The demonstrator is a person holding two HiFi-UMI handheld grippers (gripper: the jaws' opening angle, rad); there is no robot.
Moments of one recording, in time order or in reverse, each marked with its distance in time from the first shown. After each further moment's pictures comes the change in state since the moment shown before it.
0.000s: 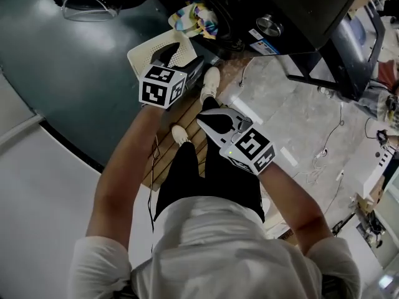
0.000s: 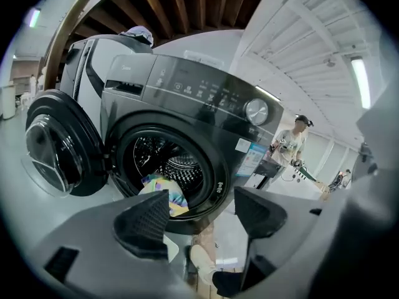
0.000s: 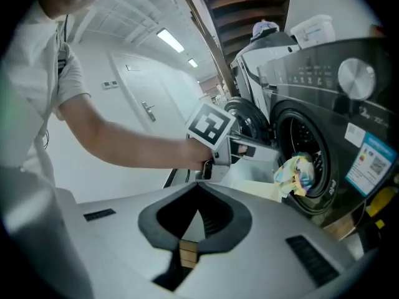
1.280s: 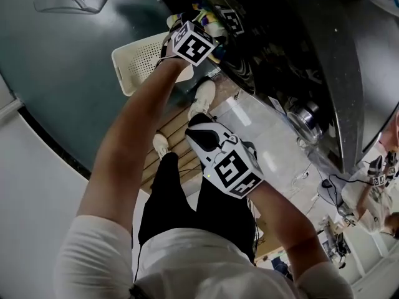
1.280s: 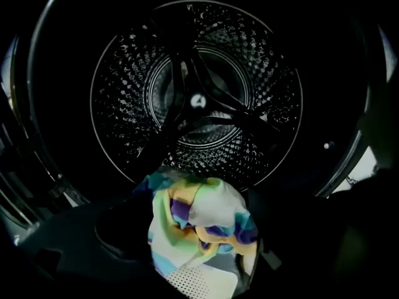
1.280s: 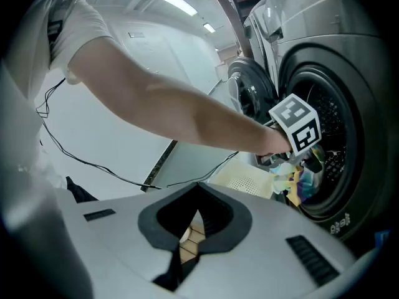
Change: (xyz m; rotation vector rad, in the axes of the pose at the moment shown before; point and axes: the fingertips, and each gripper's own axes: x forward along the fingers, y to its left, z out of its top) left arm 0.271 0.142 -0.017 0.215 0.206 0.085; right arm 0.077 -0.137 -0.044 -0.136 0.311 0.124
